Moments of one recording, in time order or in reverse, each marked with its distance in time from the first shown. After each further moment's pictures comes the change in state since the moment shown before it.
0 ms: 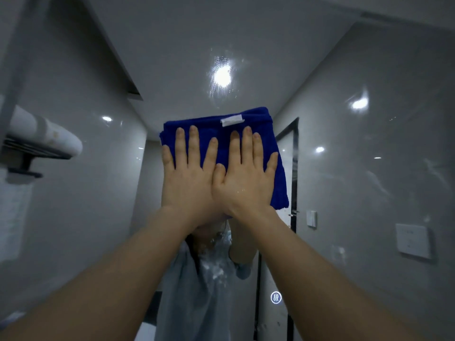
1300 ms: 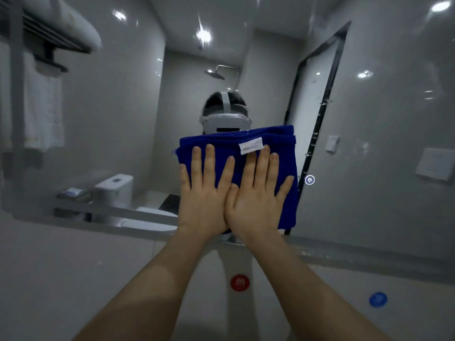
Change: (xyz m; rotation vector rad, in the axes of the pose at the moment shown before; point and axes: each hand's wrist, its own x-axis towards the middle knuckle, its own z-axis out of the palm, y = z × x) left_hand -0.211 0.028 0.079 -0.008 0.108 0.006; right_hand -0.212 0.011 0.065 -0.095 0.054 0.040
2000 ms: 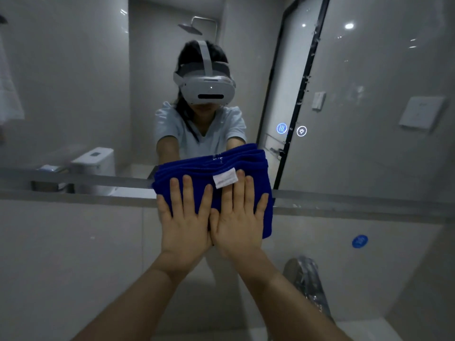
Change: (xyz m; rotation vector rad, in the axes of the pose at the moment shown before) left_hand -0.119 0.007 0.020 -0.076 -0.076 0.011; right_hand -0.109 0.011 0.013 -0.118 -0.169 -0.044
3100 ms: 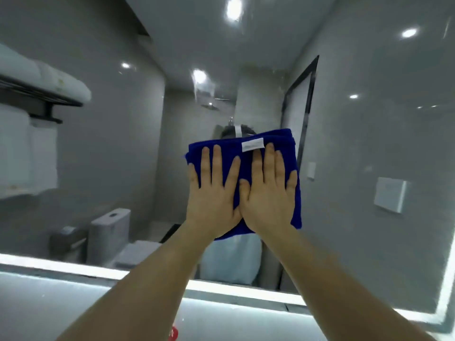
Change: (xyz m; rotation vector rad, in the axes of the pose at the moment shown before) left_hand 0.247 0.146 -0.050 0.056 -0.029 0.008; right_hand 0.202 0.178 -0.098 0.144 0.002 0.021
